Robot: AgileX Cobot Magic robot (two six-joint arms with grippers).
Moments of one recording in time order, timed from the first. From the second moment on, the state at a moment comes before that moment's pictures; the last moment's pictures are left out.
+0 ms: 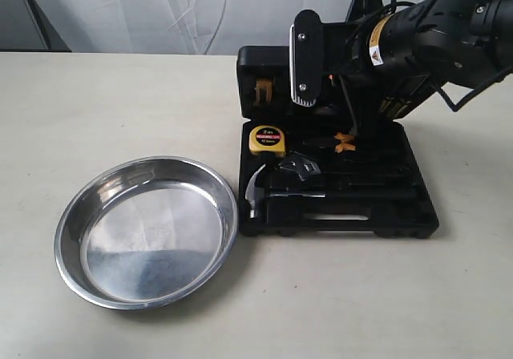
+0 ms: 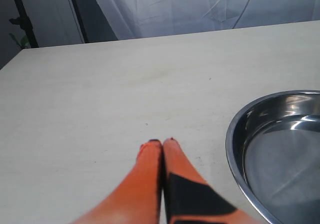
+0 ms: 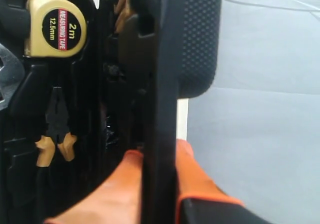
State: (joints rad) left arm 0.01 0.00 0.00 0.34 0.36 -0.28; right arm 0.51 1.60 -1.06 -0.58 0.28 -0.71
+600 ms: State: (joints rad) left arm 0.01 0.00 0.00 0.34 0.36 -0.28; right arm 0.59 1.45 -1.00 -0.49 0.59 -0.70
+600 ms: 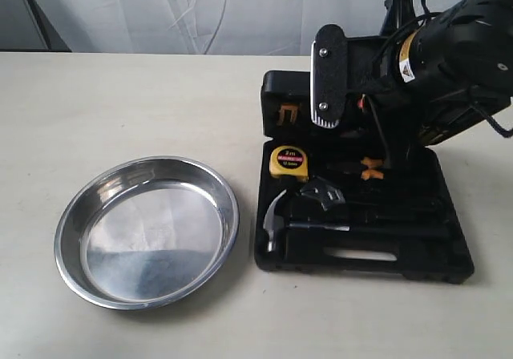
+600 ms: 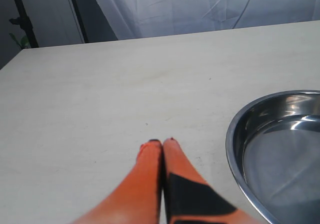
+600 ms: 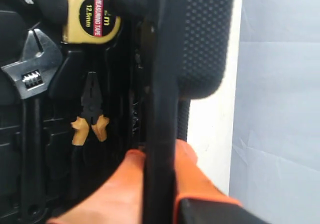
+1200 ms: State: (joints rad) left arm 0.01 0.00 0.00 0.34 0.36 -0.28; right arm 0.72 1.28 -0.98 -0.47 0.85 -0.70
